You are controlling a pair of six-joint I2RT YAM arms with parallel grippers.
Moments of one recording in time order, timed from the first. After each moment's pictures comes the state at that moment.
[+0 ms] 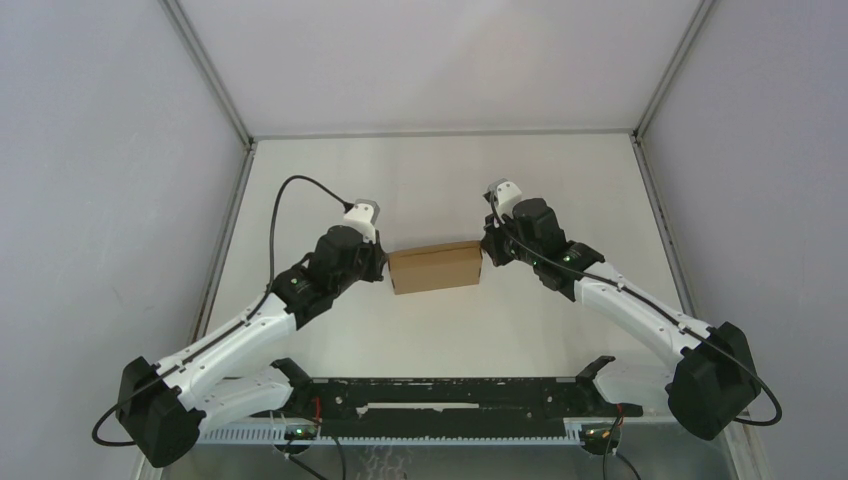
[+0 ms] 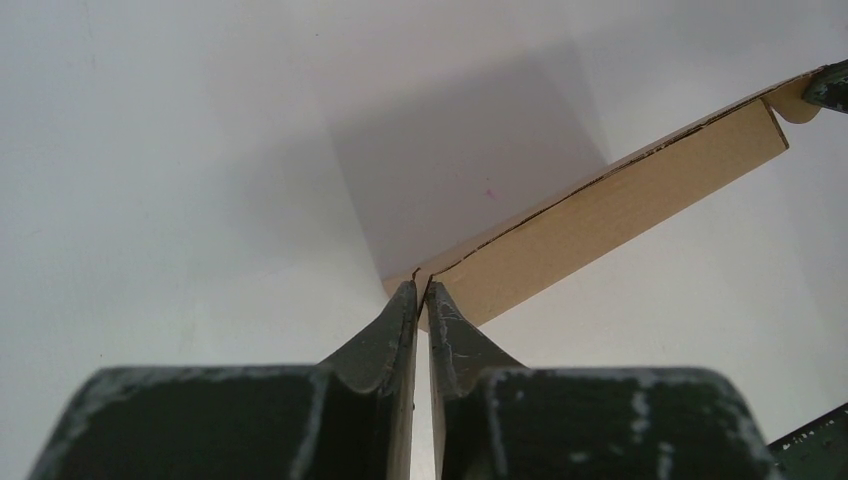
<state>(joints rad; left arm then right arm) -0.70 1.00 0.73 -0.27 -0.21 -0.34 0.60 1.19 0.84 -0.23 -0.07 0.10</state>
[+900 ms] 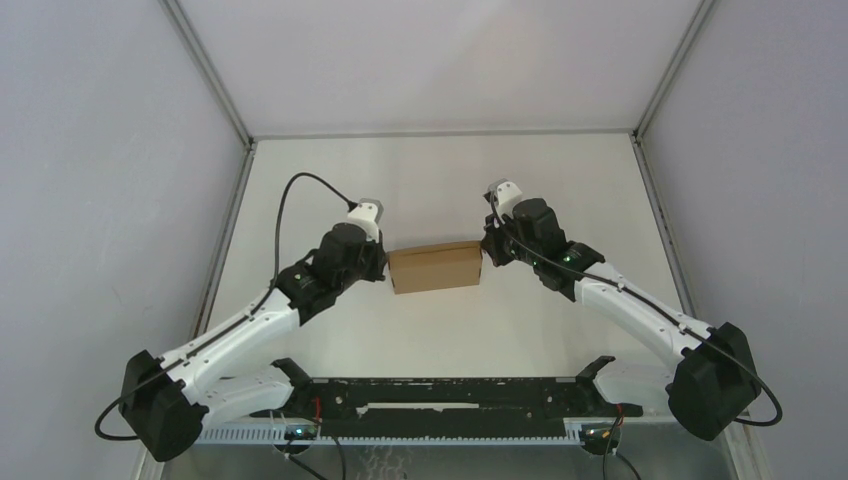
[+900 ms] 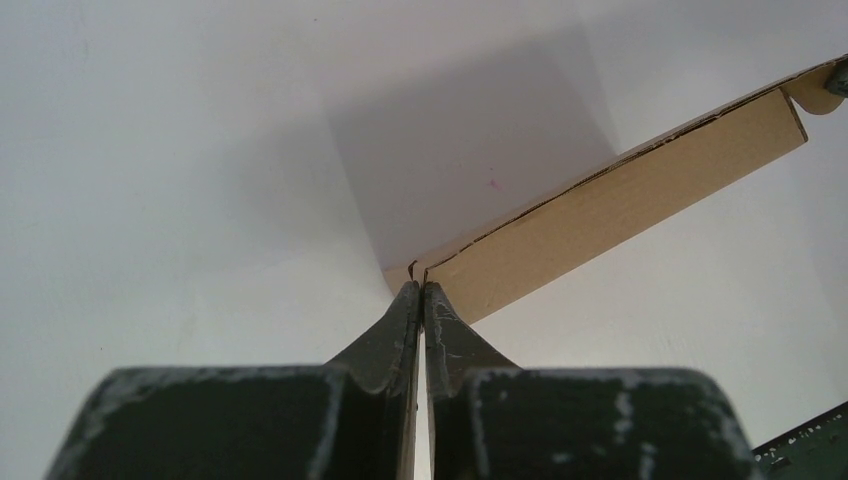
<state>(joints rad) -0.71 1.03 0.75 -0.30 -0.21 -0.34 0.60 1.19 0.84 -0.23 -0.07 0.10</state>
